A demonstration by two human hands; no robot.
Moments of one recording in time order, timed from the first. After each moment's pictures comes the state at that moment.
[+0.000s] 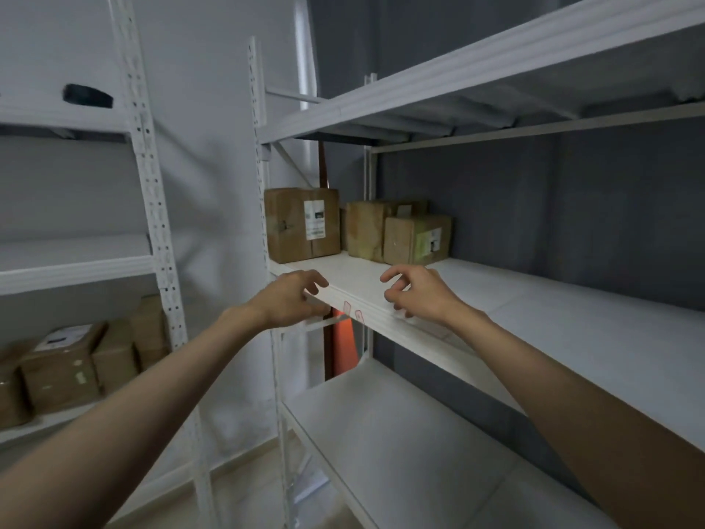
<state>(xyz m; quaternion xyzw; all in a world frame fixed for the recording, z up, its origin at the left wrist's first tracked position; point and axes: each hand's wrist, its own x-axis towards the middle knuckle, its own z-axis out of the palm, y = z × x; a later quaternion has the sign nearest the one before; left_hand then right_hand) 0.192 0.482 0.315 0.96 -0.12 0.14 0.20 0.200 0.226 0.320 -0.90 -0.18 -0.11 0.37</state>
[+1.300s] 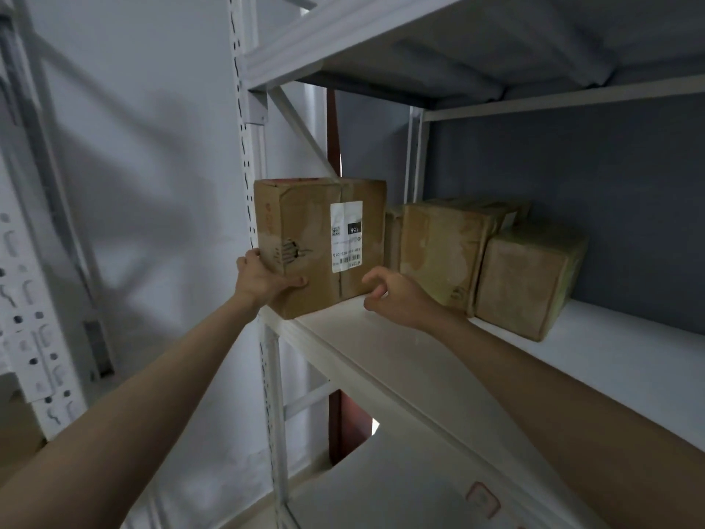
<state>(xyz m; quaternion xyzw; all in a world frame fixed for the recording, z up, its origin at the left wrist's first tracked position) 0.658 0.680 0.298 0.82 0.08 0.20 0.52 0.610 0.422 0.311 -0.92 -0.17 -0.07 0.34</state>
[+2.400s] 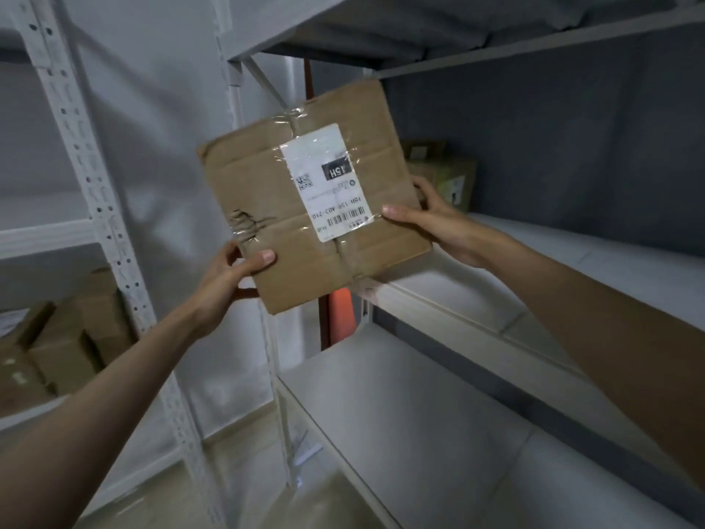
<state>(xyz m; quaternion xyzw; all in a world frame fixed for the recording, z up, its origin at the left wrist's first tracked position) 0.313 0.583 0.239 0.74 -0.08 0.14 0.65 0.355 0.244 0.324 -0.80 -0.21 -0.02 0.57</state>
